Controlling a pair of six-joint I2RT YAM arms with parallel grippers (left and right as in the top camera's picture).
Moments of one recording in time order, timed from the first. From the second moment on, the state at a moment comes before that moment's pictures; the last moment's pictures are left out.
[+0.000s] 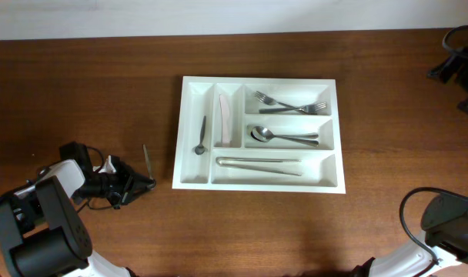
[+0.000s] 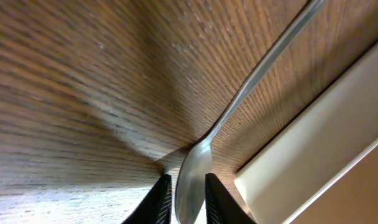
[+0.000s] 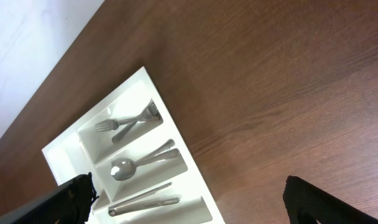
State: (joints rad) left arm 0.41 1.82 0.86 -0.71 0.69 -0.38; right arm -0.56 1.90 2.29 -1.59 -0.40 0.18
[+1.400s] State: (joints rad) left arm 0.29 1.79 0.89 -0.37 1.31 -0.23; right arm -0.56 1.91 2.29 -1.59 -0.40 0.18
